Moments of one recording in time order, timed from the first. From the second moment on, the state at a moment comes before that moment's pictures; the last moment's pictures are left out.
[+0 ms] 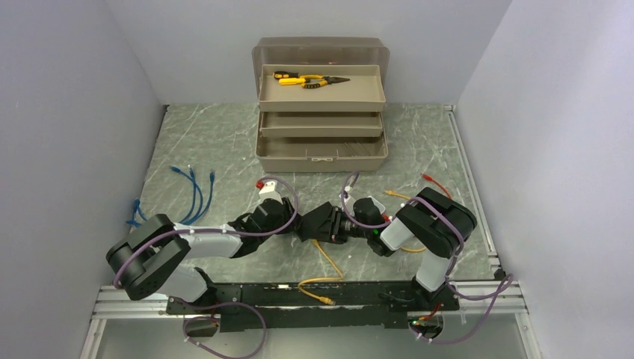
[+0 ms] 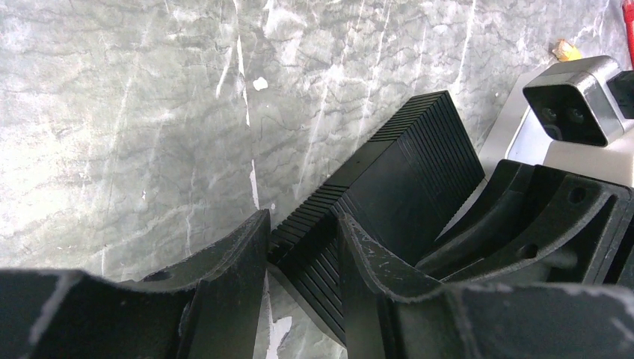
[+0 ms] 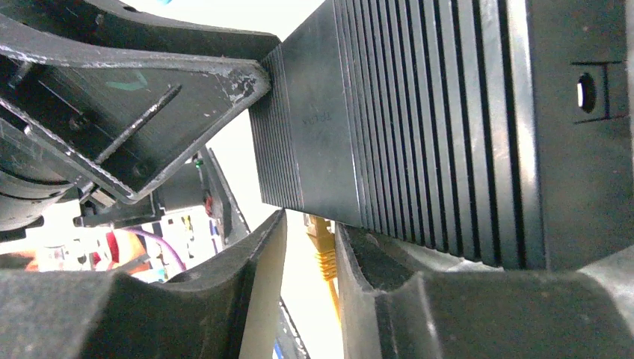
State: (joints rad) left arm -0.84 1.41 0.41 0.39 -0.23 -0.86; right arm 0.72 1.77 0.33 0.97 -0.51 1.06
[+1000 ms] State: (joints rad) left arm -0.87 1.19 0.26 0.37 -0.23 -0.81; right arm 0.70 1.77 0.33 0.93 -0.56 1.01
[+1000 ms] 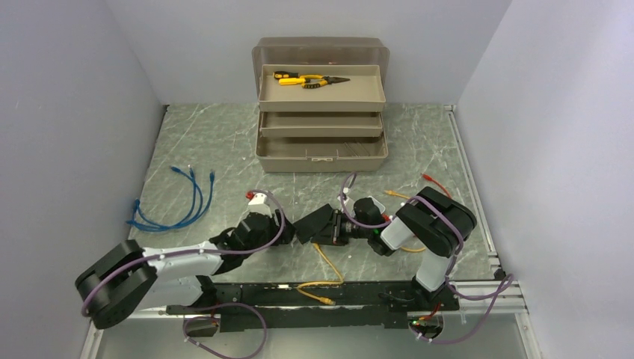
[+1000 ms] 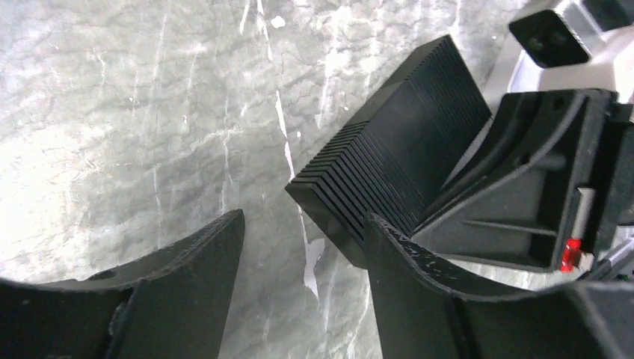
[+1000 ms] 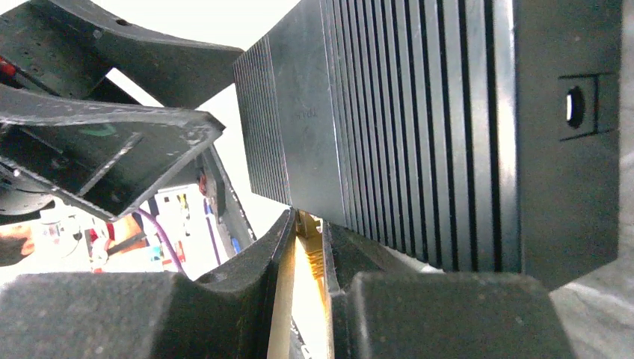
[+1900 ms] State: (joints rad) left arm -1.10 1.03 0.33 0.21 -0.45 -0.64; right arm 0.68 1.35 0.31 0.40 -0.49 0.84
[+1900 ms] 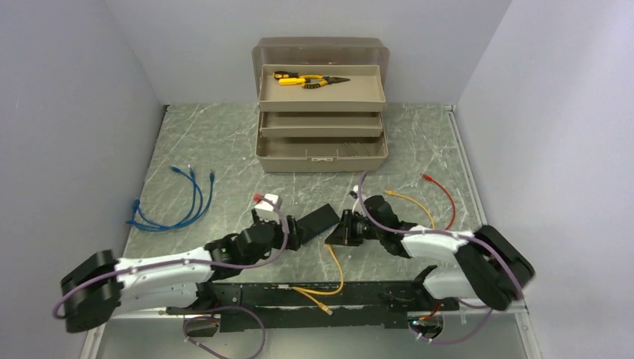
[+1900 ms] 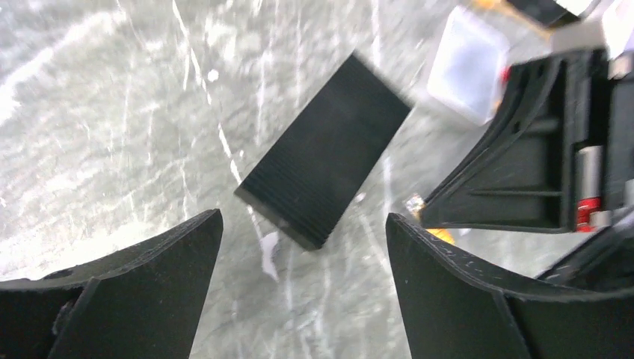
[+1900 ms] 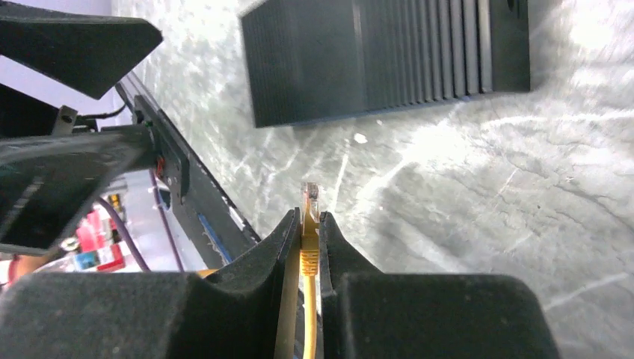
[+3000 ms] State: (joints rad) left arm -1.10 1.07 0.47 0.55 0.16 -0.48; right arm 0.75 0.83 0.64 0.07 -0.22 0.79
